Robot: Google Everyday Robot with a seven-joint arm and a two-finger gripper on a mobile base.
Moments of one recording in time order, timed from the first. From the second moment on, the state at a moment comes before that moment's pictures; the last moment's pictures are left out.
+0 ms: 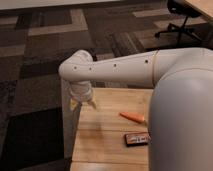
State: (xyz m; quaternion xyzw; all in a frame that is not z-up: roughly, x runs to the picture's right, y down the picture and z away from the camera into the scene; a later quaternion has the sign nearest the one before) arm -0.108 0.100 0.703 -0.26 0.23 0.64 0.68
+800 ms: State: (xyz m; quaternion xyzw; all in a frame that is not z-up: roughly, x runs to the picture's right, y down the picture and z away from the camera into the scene) arm -0.108 0.100 0.703 -0.26 0.23 0.64 0.68
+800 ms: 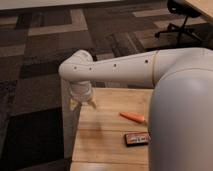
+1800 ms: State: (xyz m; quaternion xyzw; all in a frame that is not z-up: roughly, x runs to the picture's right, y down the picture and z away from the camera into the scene) arm 0.013 0.097 0.706 -0.26 0.24 0.65 0.67
